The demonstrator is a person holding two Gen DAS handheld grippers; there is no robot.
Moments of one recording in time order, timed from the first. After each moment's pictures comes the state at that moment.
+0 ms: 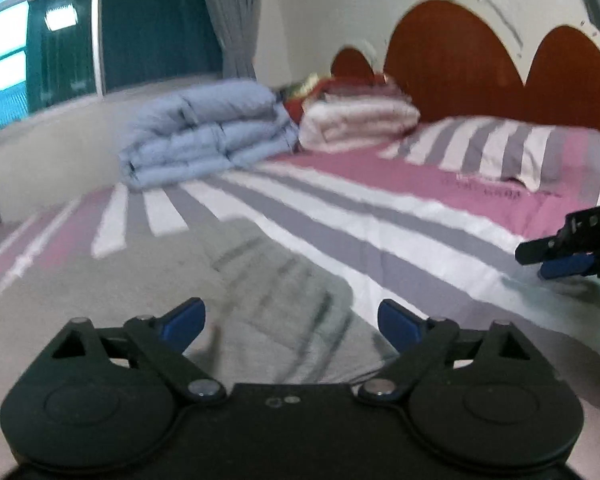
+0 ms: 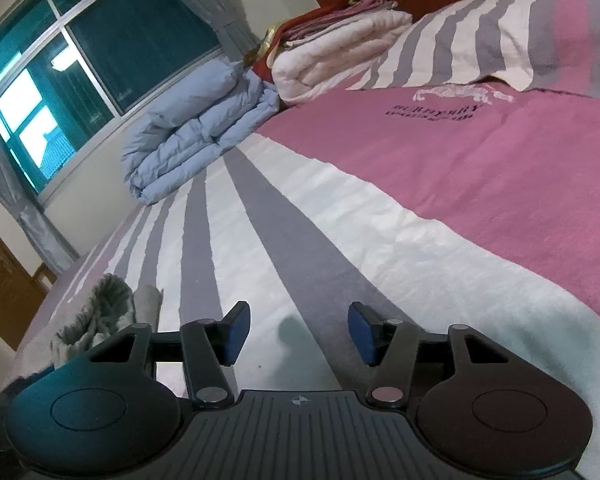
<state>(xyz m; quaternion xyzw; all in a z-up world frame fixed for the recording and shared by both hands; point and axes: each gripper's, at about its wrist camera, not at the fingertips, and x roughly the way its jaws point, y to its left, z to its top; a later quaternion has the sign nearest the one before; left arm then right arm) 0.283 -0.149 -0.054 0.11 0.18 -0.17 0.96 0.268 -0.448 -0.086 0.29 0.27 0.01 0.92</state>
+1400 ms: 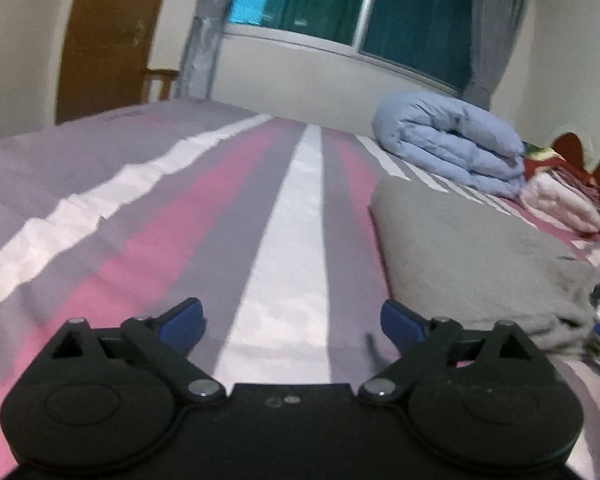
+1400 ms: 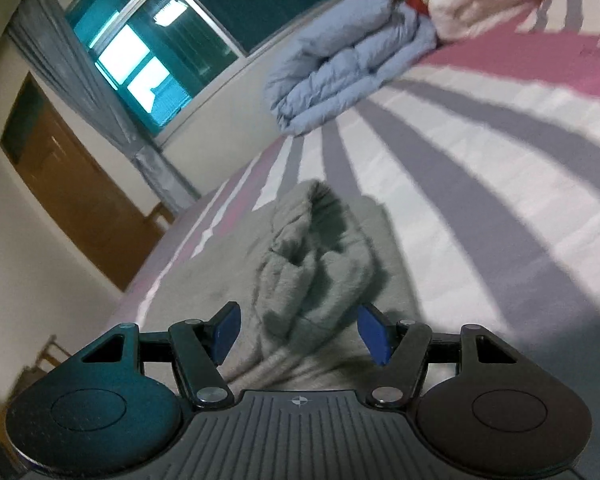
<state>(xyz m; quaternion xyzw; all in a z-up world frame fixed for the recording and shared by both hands) 0.208 0.124 -0.066 -0.12 0.23 0.09 0.96 0.328 -0.295 -0.088 0.32 0.31 0.21 0.87</state>
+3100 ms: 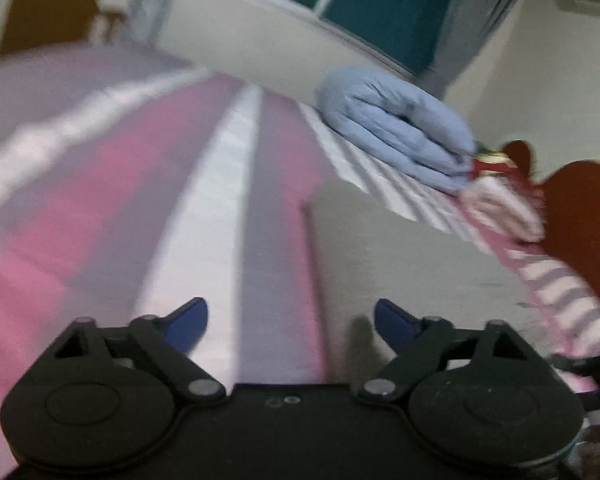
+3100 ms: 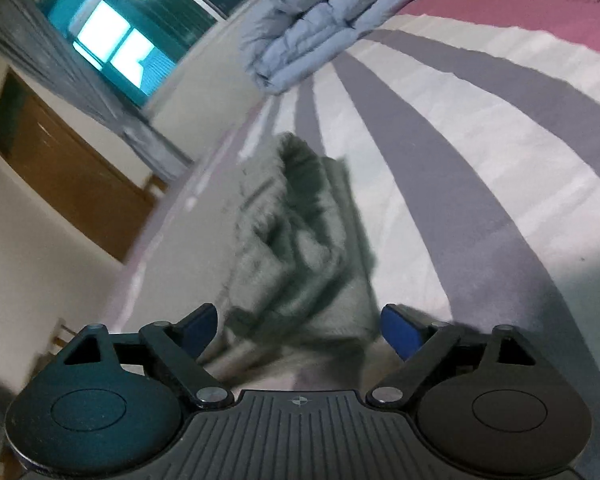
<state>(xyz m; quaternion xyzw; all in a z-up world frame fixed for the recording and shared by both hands) 0.286 0.136 -0.061 -0.22 0.28 -0.06 0.93 0.343 -0.343 -0.108 0.33 0.36 0.23 0.84</state>
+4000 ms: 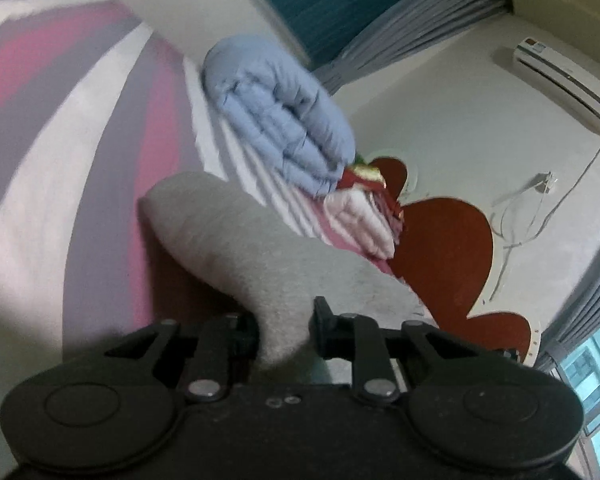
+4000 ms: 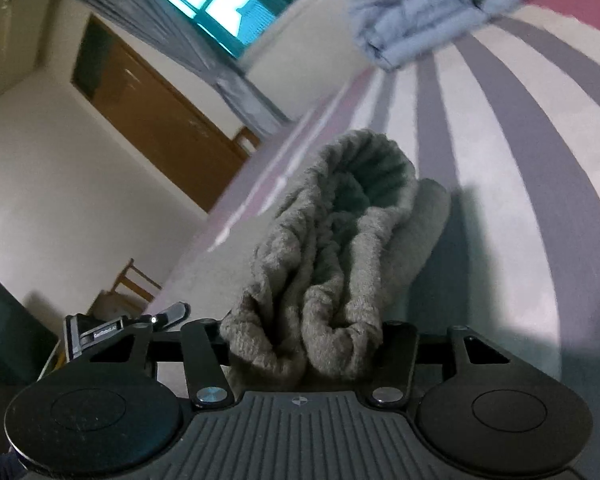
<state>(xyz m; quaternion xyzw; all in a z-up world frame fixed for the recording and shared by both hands) 0.395 0.155 -0.057 -0.35 0.26 -0.27 0.86 0.460 -0.318 -0.066 0.28 0.35 0.40 0.80</state>
